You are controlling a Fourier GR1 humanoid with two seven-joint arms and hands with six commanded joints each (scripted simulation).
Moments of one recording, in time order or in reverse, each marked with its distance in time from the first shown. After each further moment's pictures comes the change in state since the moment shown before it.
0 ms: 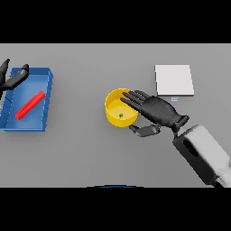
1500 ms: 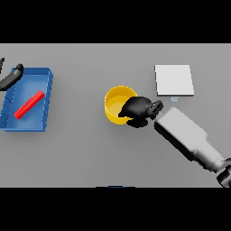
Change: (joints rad) left arm 0.042 0.036 0.037 -0.031 0.039 -0.007 -0.063; right arm -0.320 0.073 0.231 0.394 0.145 0.218 -0.086
